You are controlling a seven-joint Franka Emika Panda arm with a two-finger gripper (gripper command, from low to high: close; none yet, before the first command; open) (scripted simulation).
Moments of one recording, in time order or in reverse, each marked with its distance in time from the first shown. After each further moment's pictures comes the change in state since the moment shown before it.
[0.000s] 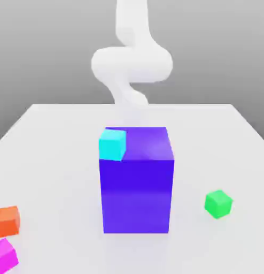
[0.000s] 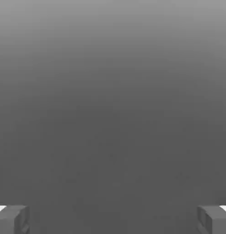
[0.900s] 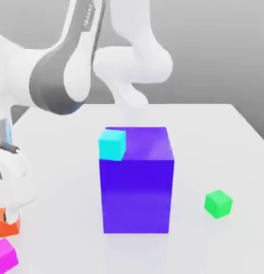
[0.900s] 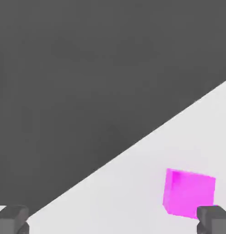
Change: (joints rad) arm -0.217 0.986 -0.222 0.064 0.181 0.253 0.026
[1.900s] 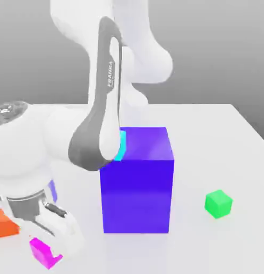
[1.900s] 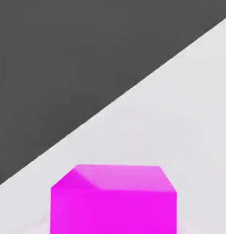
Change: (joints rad) arm 0.115 0.062 0.169 -0.074 0.085 0.006 0.067
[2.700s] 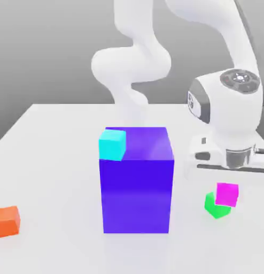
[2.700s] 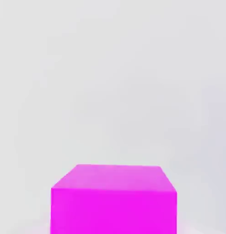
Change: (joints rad) arm 0.411 -0.304 0.352 -0.335 -0.018 0.022 0.514
